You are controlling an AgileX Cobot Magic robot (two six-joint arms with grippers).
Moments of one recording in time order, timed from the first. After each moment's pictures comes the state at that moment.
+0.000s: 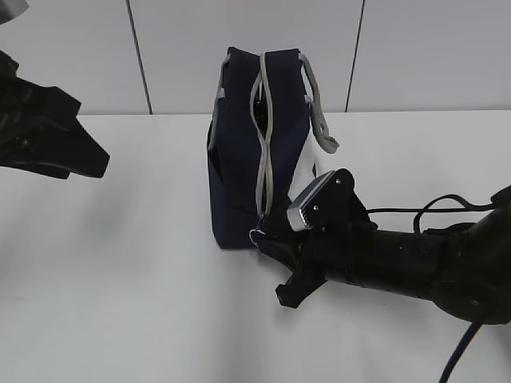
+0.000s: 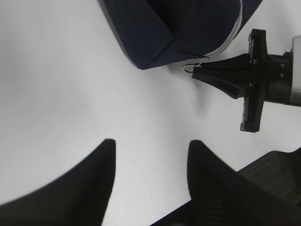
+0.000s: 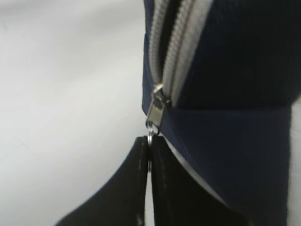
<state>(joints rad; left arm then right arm) -0.32 1.26 -1.05 -0.39 0.90 0.16 0.39 1.98 -0.68 -0.61 -0.83 0.12</state>
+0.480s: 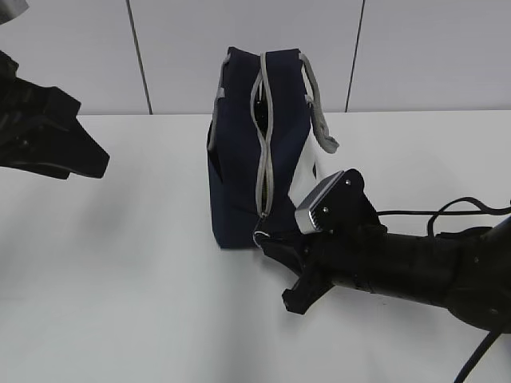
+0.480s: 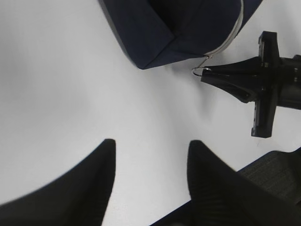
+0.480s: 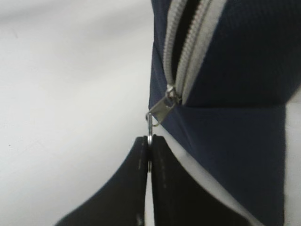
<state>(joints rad) -0.32 1.26 -1.05 -0.39 0.90 0.16 0.39 1.93 -0.63 -0.61 -0.83 0.13</state>
